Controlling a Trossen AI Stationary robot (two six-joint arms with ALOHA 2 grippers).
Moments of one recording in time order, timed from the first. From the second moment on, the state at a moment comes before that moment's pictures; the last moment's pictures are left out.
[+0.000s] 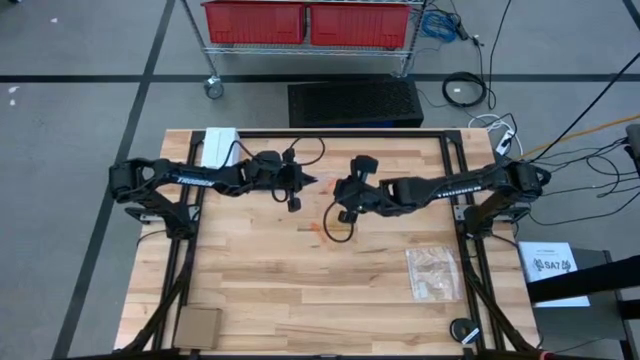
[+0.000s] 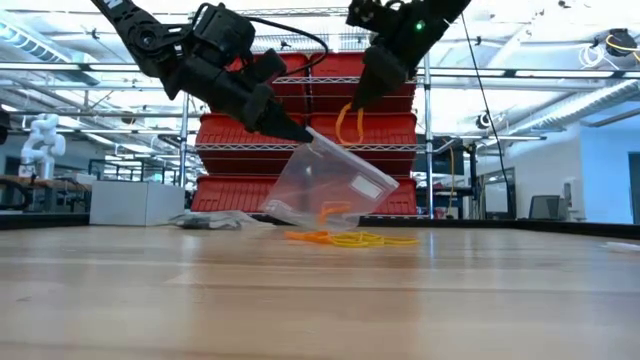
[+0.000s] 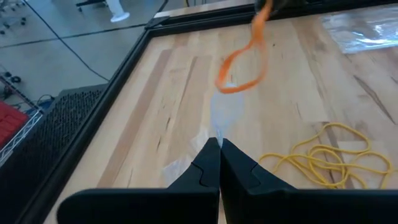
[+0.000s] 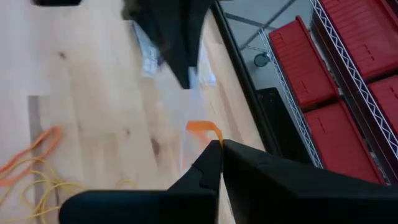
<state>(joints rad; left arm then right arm) 0.31 1.48 0.71 0.38 0.10 0.28 0.04 1.58 1.19 -0.40 0.65 -0.09</state>
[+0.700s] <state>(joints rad) 0.27 1.42 0.71 0.38 0.10 0.28 0.02 1.58 1.19 -0.42 0.62 -0.07</state>
